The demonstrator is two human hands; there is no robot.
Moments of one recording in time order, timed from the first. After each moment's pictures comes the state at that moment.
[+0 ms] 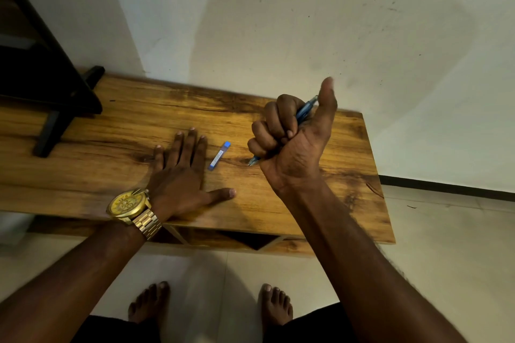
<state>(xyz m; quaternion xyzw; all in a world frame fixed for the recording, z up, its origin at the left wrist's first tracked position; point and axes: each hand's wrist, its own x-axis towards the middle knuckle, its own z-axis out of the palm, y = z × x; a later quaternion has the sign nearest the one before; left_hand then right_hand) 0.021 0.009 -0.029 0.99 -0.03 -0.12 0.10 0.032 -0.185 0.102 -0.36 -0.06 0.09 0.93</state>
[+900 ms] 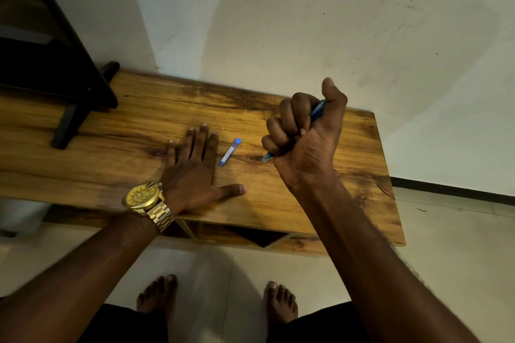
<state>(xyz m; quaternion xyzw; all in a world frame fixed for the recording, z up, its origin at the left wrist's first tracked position) 0.019 0.008 -0.025 0.99 -0.03 -0.12 0.09 0.034 -0.187 0.100 -0.40 -0.05 0.08 0.91</state>
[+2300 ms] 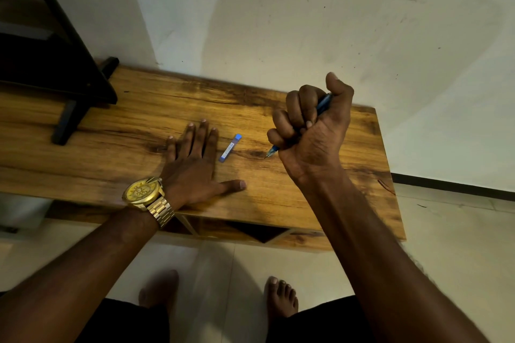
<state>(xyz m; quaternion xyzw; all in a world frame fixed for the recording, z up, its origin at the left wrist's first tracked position) 0.019 0.006 -0.021 0.99 -0.02 -0.13 0.10 0.037 -0.194 0.102 -0.39 -0.03 0.08 0.92</state>
